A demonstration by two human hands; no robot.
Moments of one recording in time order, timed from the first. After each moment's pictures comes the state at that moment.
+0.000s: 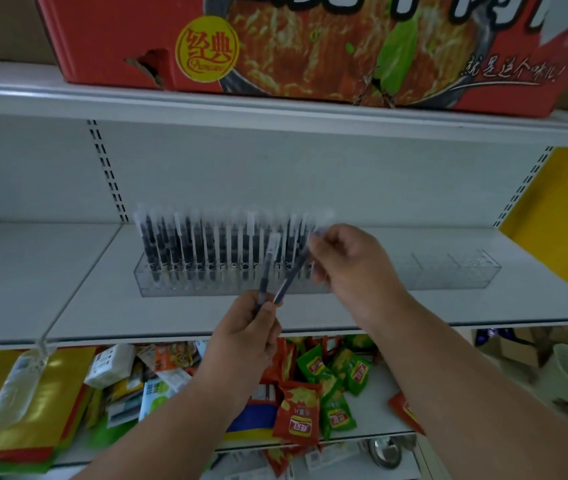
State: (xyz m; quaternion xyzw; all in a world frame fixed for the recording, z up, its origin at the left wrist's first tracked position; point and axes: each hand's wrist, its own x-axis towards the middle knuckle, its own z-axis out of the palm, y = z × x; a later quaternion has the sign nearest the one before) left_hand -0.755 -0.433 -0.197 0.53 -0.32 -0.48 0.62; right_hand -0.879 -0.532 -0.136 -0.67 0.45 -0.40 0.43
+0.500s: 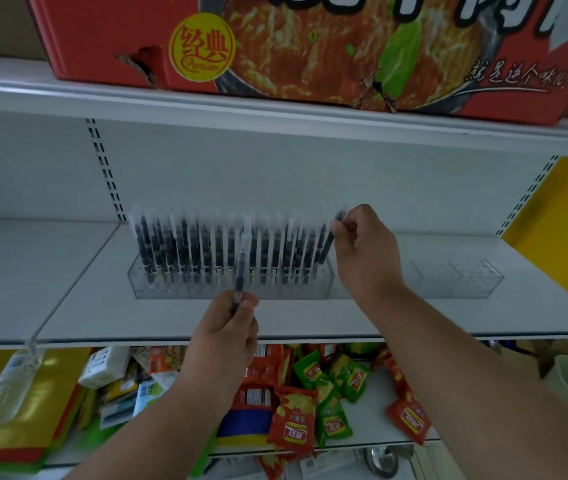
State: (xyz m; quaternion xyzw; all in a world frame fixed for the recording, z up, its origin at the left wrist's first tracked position) left_hand -0.745 -0.439 -0.201 0.53 -0.28 -0.45 0.66; right_hand -0.890 -0.584 -0.147 -0.76 0.48 -0.42 0.13
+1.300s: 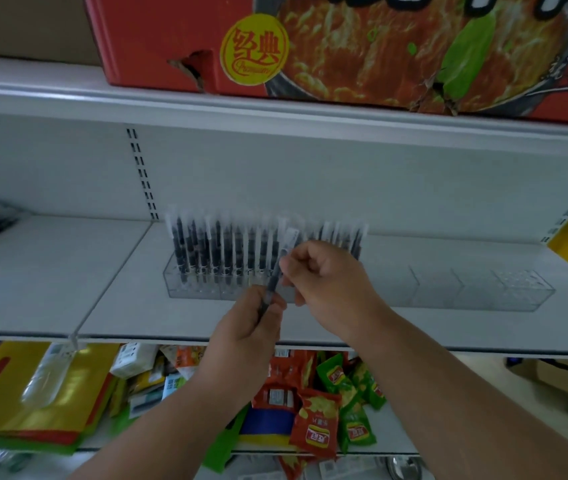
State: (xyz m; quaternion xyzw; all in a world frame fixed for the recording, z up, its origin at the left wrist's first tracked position) left_hand -0.717 -0.436 -0.204 0.58 -0.45 -0.36 0.57; right_hand -0.828 -0.530 -0.146 -0.77 0.40 -0.31 0.39
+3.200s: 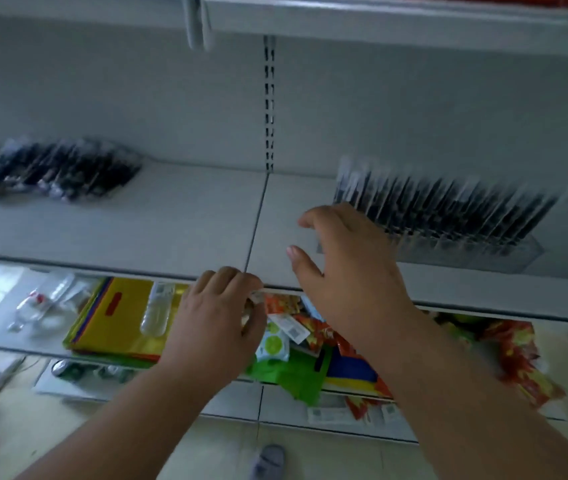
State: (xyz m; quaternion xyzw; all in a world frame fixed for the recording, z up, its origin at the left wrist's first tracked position) left_hand -0.506 -0.316 -0.230 0.76 -0.60 0.02 0.25; right_hand -0.657 -0.423 -0.163 -0.88 0.34 -0.32 0.10
